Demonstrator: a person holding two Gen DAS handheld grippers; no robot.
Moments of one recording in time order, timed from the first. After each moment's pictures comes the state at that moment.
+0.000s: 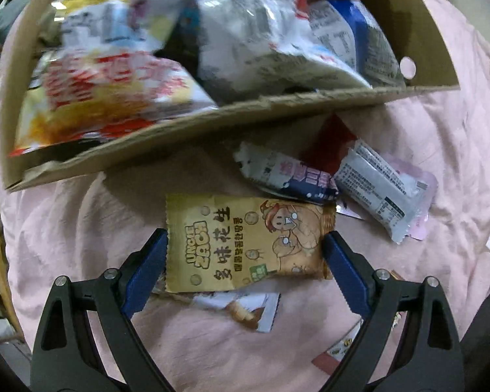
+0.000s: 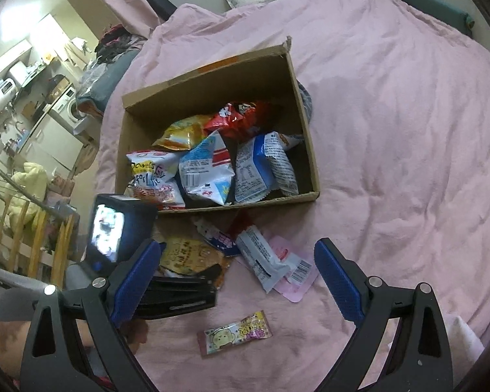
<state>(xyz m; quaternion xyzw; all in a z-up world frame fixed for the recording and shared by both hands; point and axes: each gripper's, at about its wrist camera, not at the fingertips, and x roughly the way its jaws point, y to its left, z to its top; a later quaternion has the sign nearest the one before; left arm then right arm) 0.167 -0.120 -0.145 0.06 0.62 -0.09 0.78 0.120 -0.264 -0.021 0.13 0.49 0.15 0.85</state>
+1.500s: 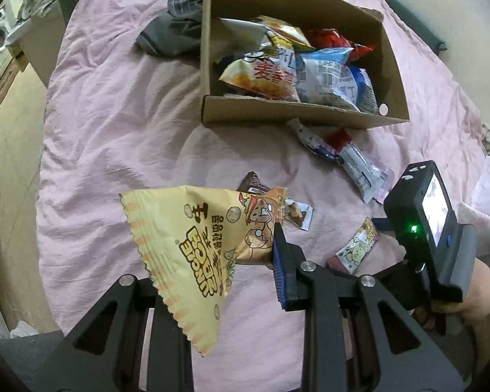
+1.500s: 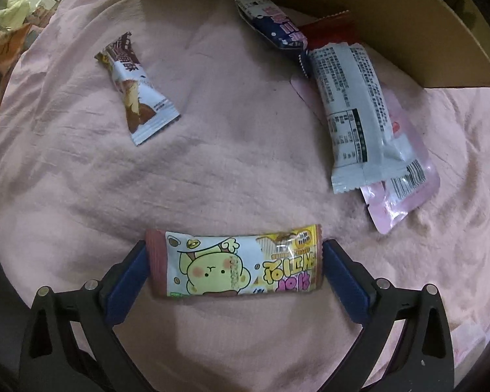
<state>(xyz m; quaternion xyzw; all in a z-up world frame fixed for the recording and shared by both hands) 0.085 -0.003 -0.067 -0.06 0.58 -0.08 0.81 0.097 -0.152 -0.171 -0.14 0.69 0.21 0.68</state>
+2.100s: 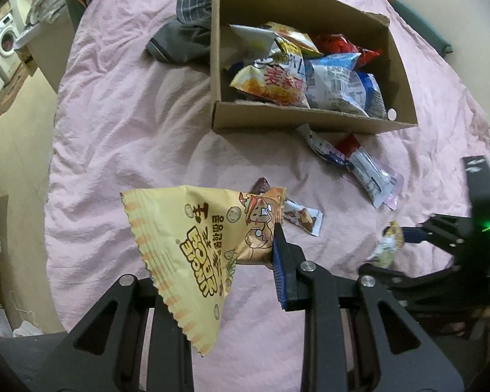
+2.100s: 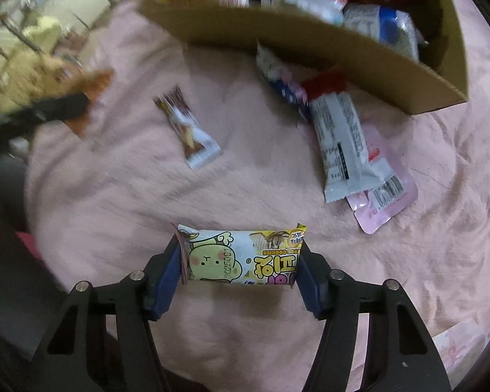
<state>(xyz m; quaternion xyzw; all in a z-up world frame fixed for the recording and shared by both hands) 0.083 -0.004 -0.066 -0.04 0.57 -0.06 0.82 0.088 -0.189 -0.101 -0.06 0.64 0.27 0.72</state>
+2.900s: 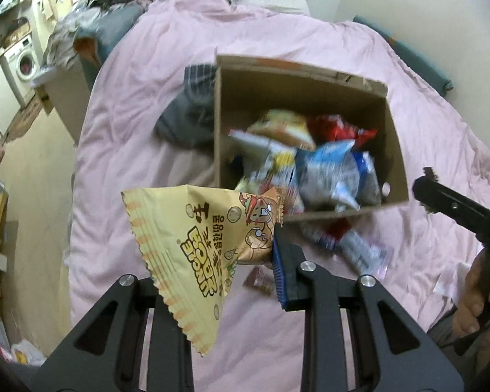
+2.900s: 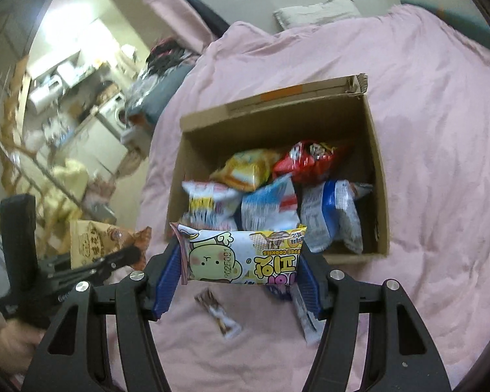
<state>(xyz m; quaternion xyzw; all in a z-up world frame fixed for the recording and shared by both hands) 0.130 -0.015 -0.004 -0.04 0.47 -0.04 0.88 0.158 -0.238 0.003 0.16 0.43 0.26 0.85</state>
